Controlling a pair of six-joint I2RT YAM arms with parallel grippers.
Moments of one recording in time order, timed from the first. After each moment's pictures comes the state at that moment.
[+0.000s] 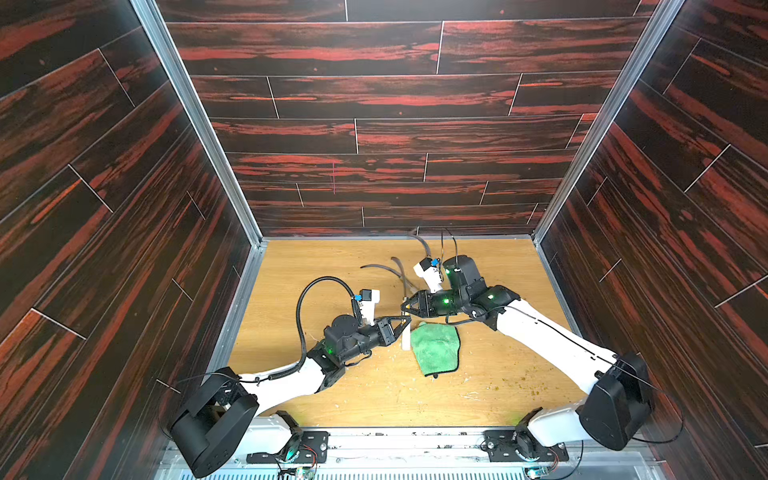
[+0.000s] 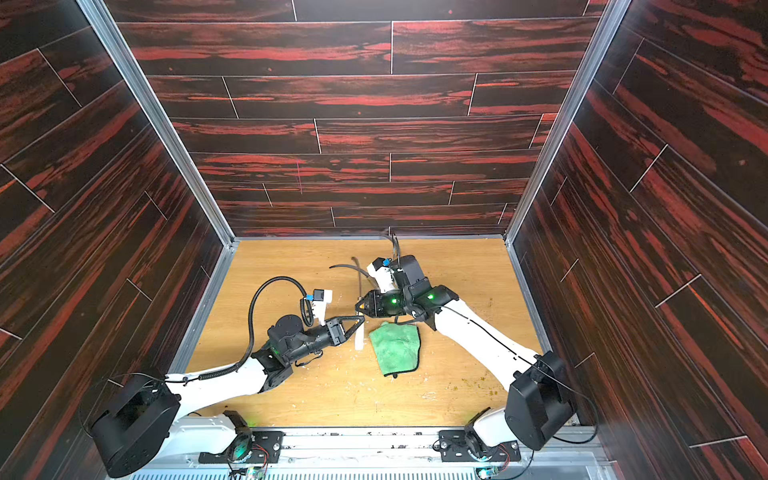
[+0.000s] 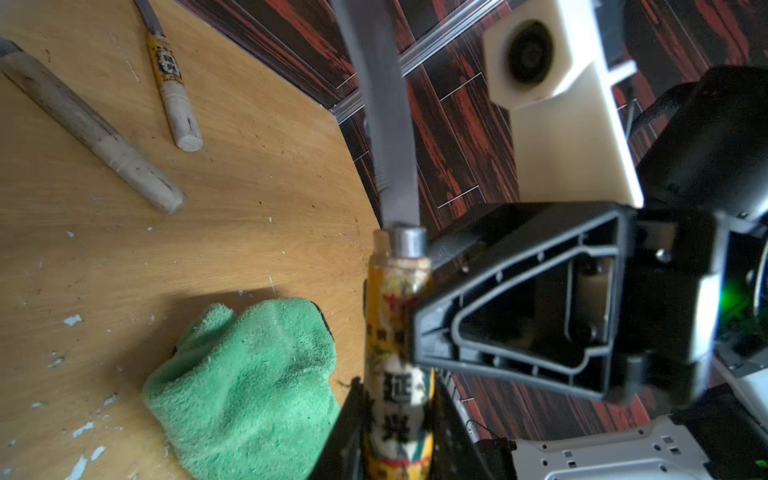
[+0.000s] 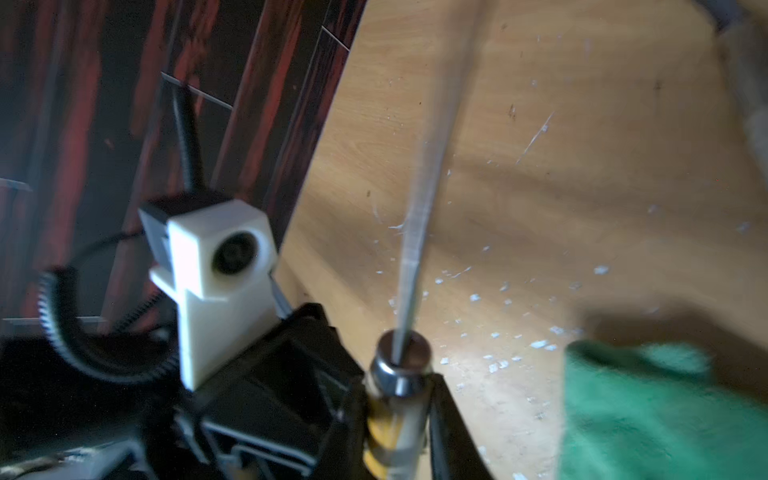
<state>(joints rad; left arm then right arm) -0.72 1.30 0.47 0.75 0.34 -0.98 0.66 1.45 1.19 -0.44 -0.54 0.54</state>
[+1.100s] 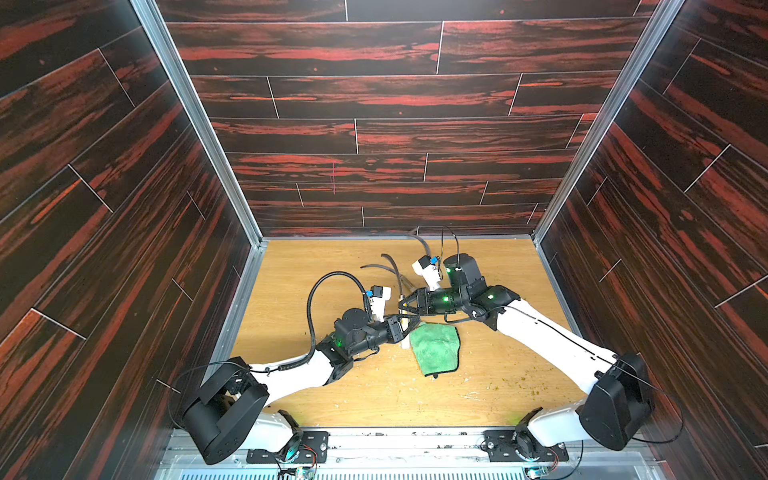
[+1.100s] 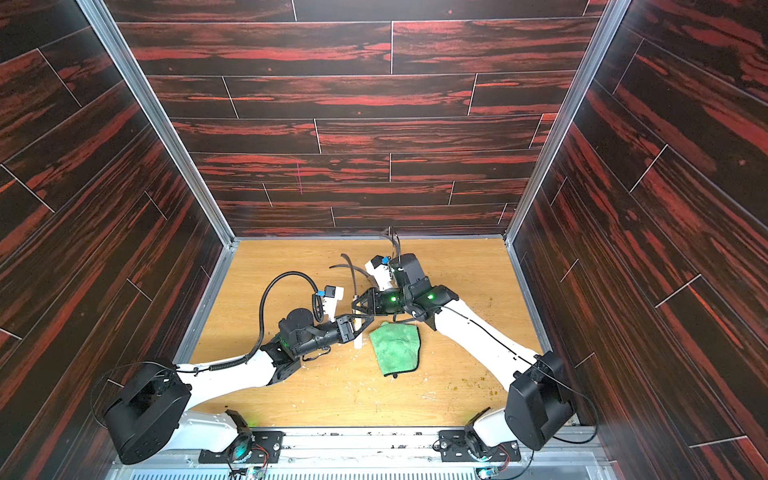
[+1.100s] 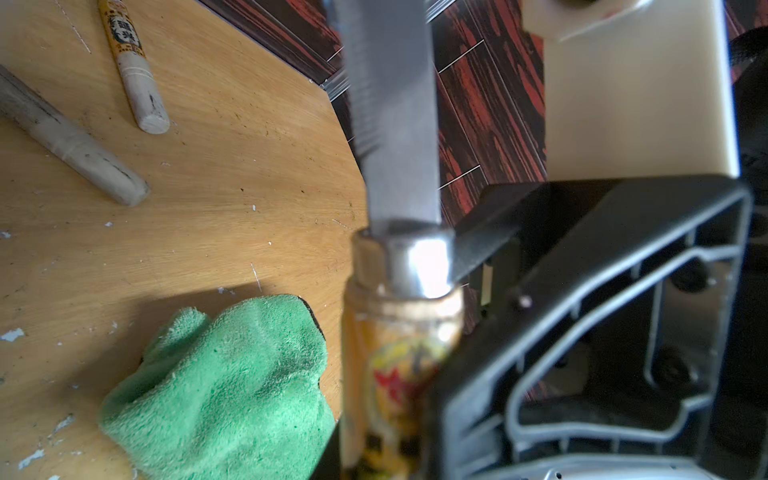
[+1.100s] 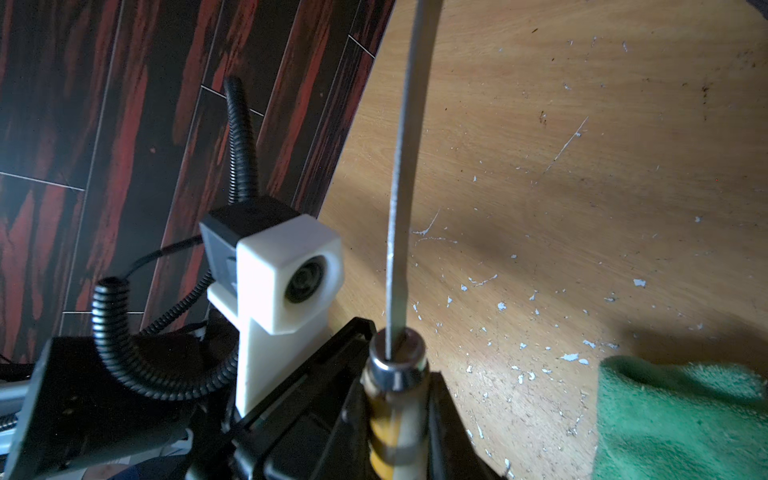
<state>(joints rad) -0.75 1.38 0.56 0.70 0.37 -0.96 0.66 1.45 1.19 -0.39 -0.59 0.57</state>
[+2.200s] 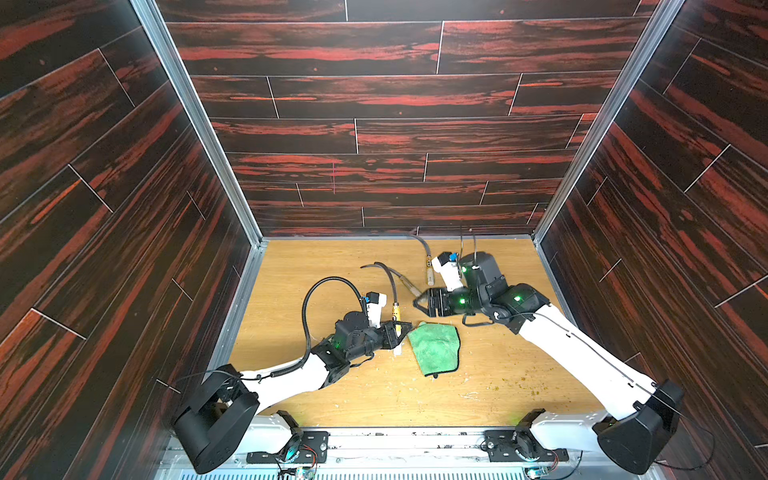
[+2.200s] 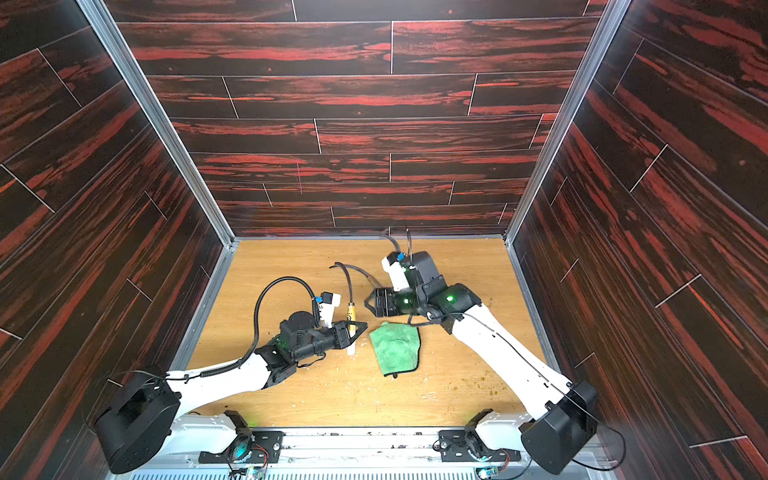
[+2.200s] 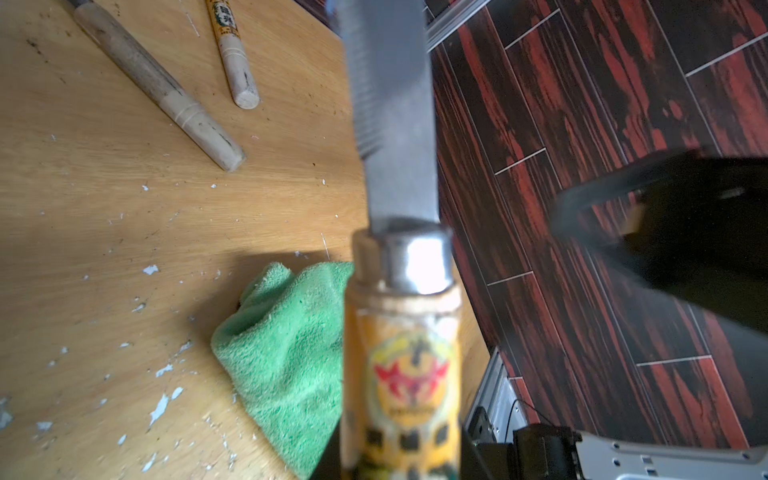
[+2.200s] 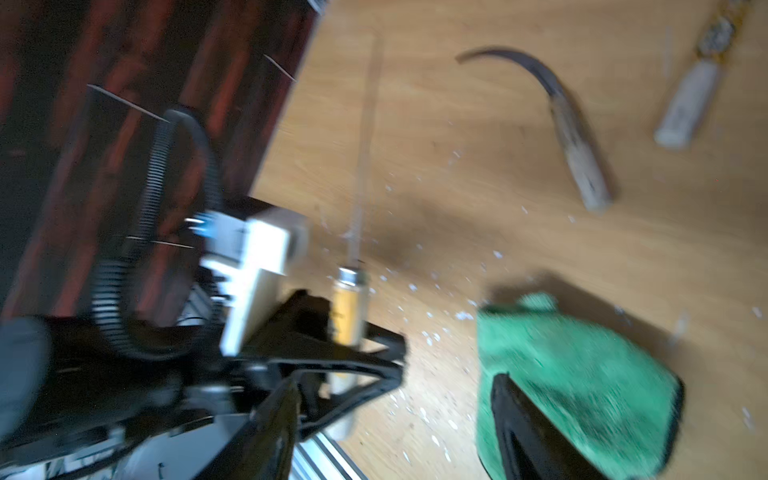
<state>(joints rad) -0.74 1.31 0.53 0.50 0.30 -0.88 0.66 1.32 1.25 -0.73 -0.28 0.45</state>
